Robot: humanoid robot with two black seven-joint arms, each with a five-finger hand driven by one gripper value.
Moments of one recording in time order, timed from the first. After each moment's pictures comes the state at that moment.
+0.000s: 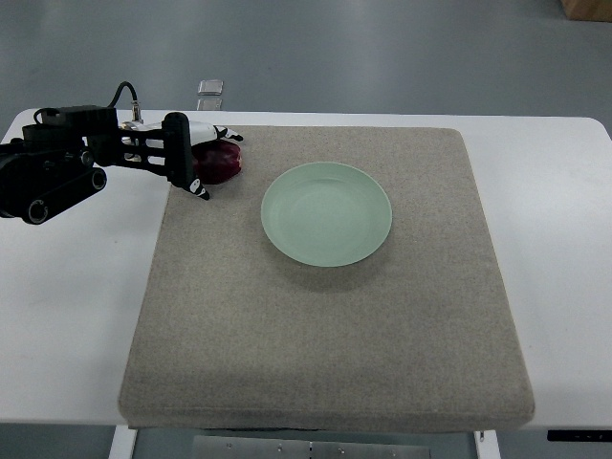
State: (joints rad) left arm -1.17 0.46 0.01 -0.75 1.31 -0.12 -0.23; right arm 0.02 0.00 -0.02 0.14 0.02 0.14 -0.04
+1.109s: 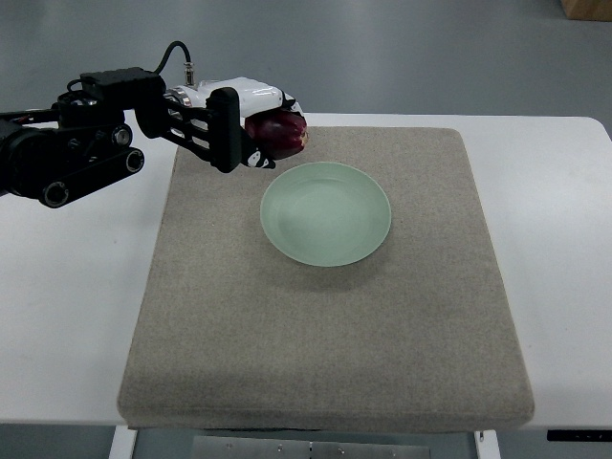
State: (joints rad) left arm -1.29 0.45 -0.01 -0.99 1.34 0.00 -0.24; right arm 0.02 0.00 -0.02 0.14 0.02 0.14 -0.04
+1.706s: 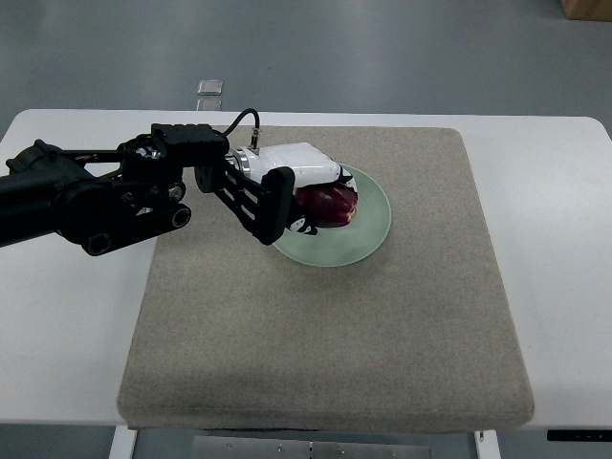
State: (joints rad) left arm -1.22 0.34 0.01 -1.06 1.49 -0.01 -0.25; right arm 0.02 0.00 -0.02 0.14 0.02 0.14 -0.04
